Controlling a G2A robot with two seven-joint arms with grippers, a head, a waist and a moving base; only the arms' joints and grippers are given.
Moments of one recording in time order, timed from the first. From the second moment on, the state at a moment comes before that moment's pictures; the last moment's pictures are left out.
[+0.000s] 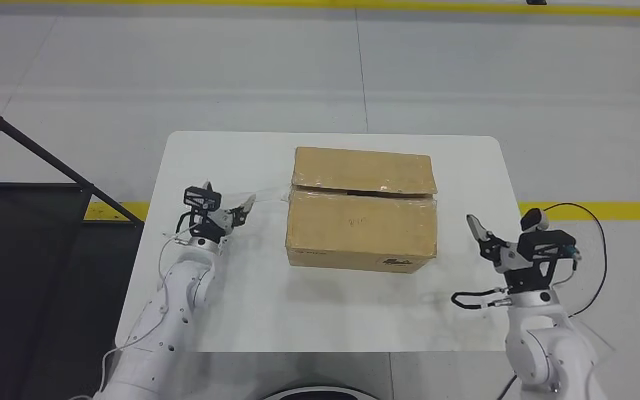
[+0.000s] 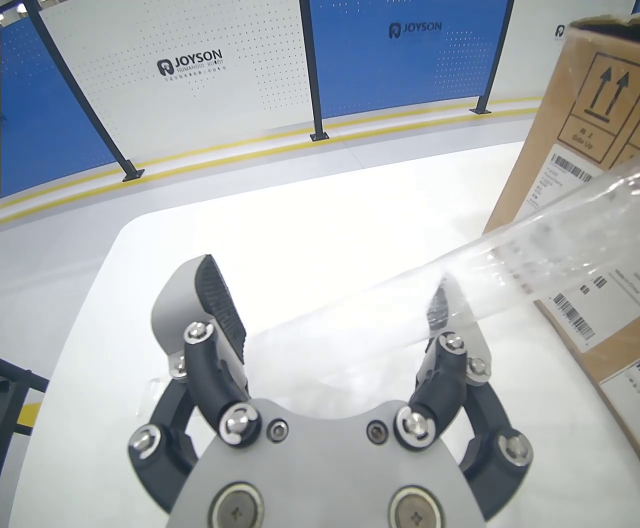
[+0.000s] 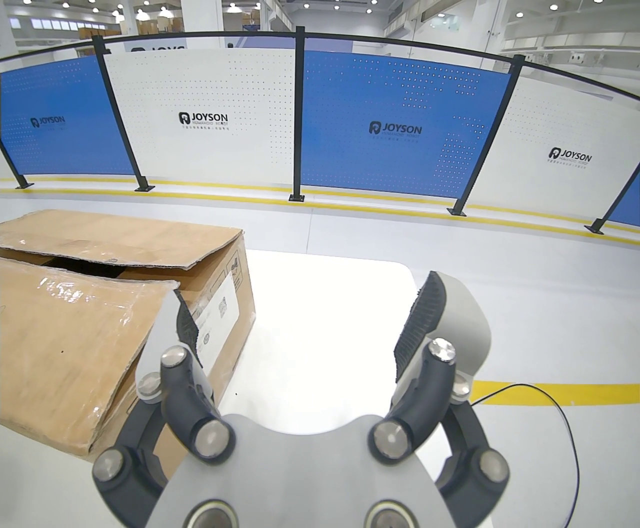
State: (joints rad) left arm 1.19 -1.24 -1.34 -1.26 1.34 -0.03 0.23; right arm -1.64 -1.23 1.70 -1.97 -1.26 -0.12 -0.04
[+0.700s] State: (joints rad) left arm 1.43 -1.20 -1.46 -1.54 1.43 -0.24 0.25; right arm -1.56 -1.22 1.68 -2.00 -1.11 -0.37 0.10
